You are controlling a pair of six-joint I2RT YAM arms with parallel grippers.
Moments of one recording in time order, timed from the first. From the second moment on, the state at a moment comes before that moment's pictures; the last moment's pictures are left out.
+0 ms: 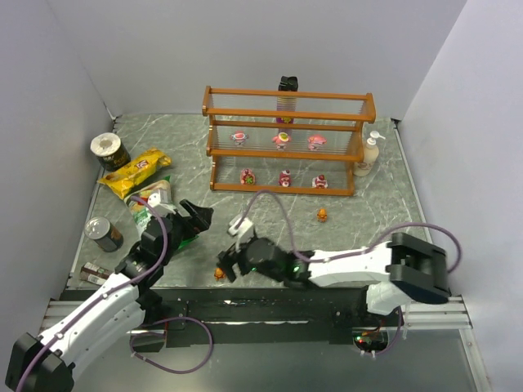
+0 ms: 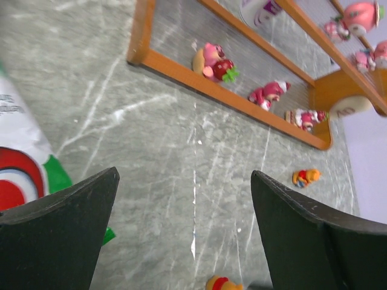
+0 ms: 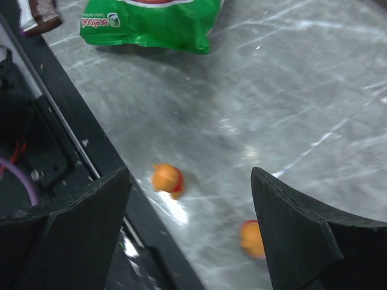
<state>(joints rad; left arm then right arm) -0.53 0.65 0.29 0.07 -0.26 -0.80 1.28 1.43 0.68 0.34 0.28 0.30</state>
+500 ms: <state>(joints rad) -0.53 0.55 0.29 -0.04 -0.37 -0.84 1.42 1.71 0.97 0.09 0.64 0.74</state>
